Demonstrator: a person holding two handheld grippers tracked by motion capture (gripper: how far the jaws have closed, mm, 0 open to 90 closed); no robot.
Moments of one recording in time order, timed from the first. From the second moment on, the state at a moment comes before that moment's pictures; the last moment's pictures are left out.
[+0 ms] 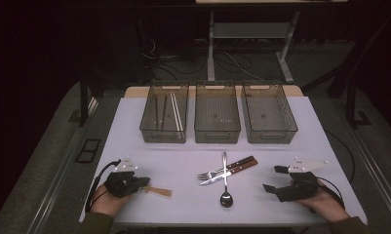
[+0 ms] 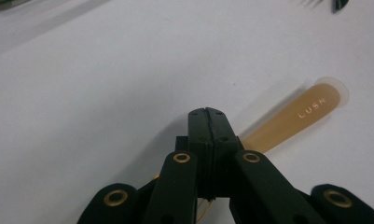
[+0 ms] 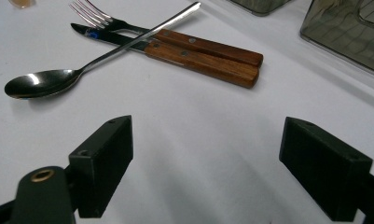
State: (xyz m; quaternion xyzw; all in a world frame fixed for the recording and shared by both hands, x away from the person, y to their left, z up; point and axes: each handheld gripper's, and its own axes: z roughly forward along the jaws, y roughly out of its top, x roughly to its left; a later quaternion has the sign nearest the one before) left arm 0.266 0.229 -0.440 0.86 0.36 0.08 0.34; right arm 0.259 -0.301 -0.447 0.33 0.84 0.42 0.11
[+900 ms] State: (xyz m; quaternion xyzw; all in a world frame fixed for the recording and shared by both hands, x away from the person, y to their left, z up) left arm 0.267 0.216 -0.422 0.85 0.33 0.12 0.40; right arm 0.260 -0.299 -0.448 0.33 0.84 0.42 0.11
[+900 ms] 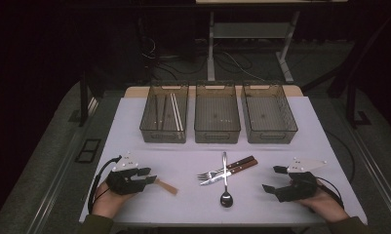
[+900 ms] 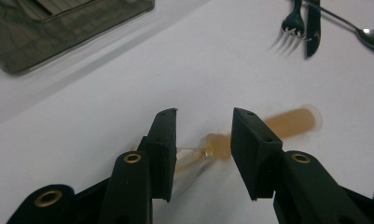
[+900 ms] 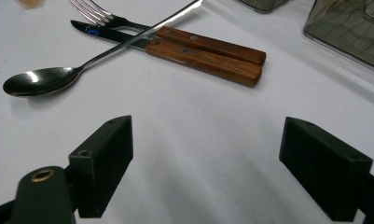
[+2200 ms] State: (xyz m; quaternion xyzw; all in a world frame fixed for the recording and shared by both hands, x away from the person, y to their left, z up) left arm 0.264 0.158 -0.444 0.92 0.18 0.05 0.36; right arm 0.260 -0.299 -0.449 0.33 0.84 0.43 0.10
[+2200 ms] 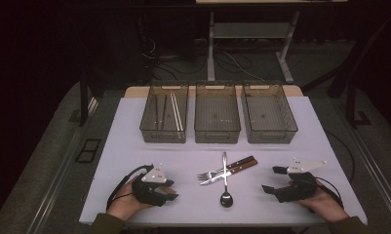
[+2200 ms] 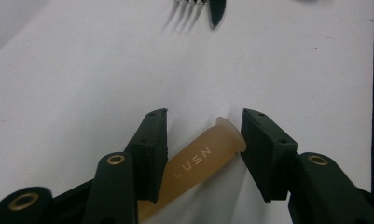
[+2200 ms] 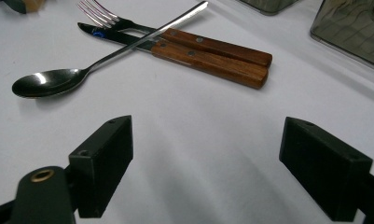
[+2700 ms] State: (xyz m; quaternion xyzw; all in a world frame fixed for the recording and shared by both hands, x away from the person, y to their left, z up) left arm 0.267 0.159 -0.444 0.91 0.19 0.05 0.36; right arm 0.260 -0.297 -0.450 0.33 0.84 0.42 0.10
